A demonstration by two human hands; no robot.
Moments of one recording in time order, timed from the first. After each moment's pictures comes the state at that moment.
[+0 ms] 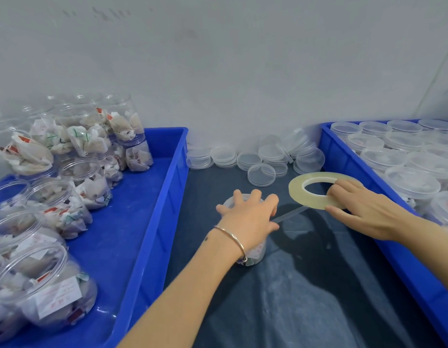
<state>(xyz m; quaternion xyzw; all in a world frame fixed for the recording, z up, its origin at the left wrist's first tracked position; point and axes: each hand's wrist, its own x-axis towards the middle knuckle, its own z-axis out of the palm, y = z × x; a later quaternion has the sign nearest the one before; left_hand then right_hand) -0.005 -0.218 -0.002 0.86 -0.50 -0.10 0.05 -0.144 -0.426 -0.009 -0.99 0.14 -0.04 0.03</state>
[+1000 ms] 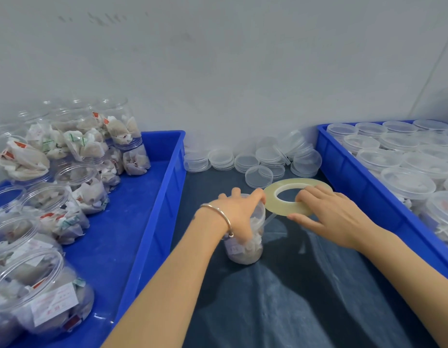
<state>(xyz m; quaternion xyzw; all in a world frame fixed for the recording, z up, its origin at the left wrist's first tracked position) 0.030 -0.217 0.010 0.85 -0.50 -0.19 0.01 -0.116 -0.387 -0.021 -0.99 0.12 -0.09 0.00</state>
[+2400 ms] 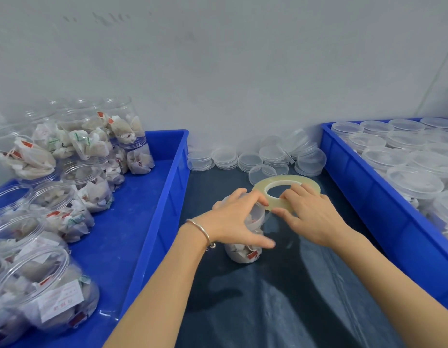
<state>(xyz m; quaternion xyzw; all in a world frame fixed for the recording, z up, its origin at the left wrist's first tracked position) 0.028 -0.196 -0.006 0.80 -0.53 -0.20 0.20 -0.084 -0.356 -0.028 -0.98 0.20 -0.08 0.05</state>
